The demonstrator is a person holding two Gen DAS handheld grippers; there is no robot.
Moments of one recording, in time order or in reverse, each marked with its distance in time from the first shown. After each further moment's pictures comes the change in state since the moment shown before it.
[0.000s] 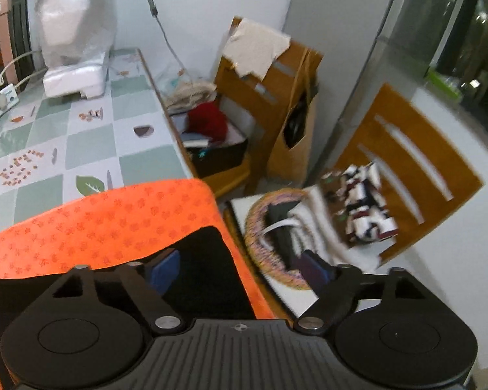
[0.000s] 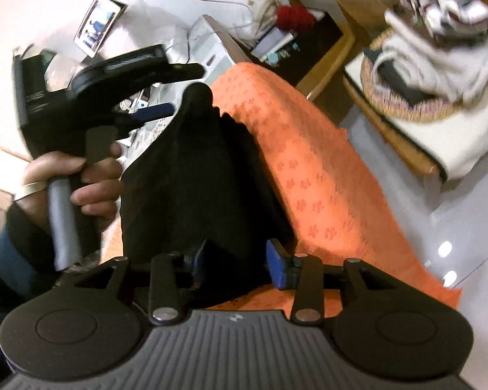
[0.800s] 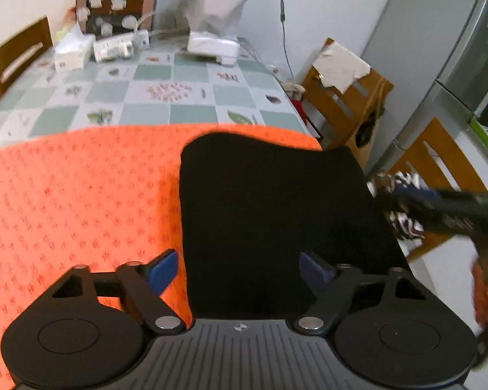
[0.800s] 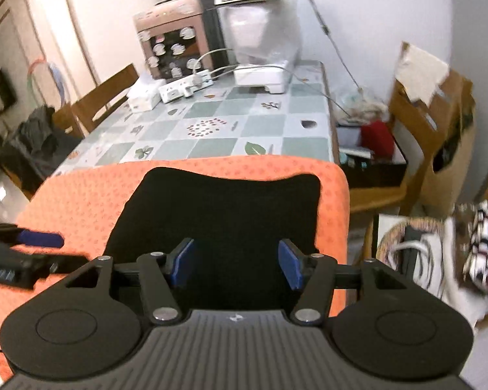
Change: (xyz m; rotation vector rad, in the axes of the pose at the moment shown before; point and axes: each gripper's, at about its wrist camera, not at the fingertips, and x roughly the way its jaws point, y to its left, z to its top) left arm -0.146 0.127 -0.149 -0.246 -0.011 0.107; right arm 0.062 0.168 0.043 -0.772 -0.025 -0.175
